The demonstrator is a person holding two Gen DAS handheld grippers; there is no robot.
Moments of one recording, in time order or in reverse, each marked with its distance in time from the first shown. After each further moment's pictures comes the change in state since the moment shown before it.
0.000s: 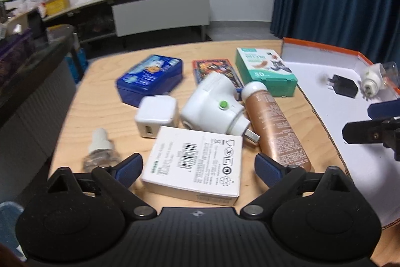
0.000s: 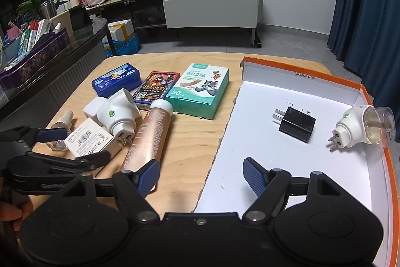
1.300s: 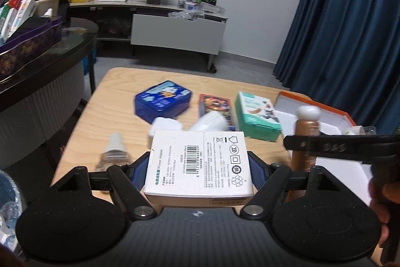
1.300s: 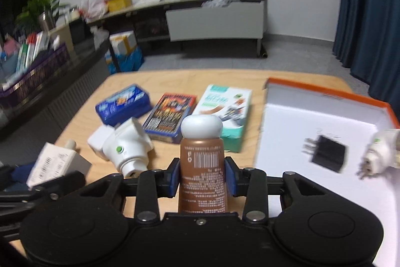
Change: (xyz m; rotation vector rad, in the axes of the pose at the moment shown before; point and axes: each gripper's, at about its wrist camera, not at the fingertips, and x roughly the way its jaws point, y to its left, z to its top) left arm -0.055 0.012 0.007 -0.232 -0.132 -0.058; right arm 0.015 0.016 0.031 0.050 -0.084 0.012
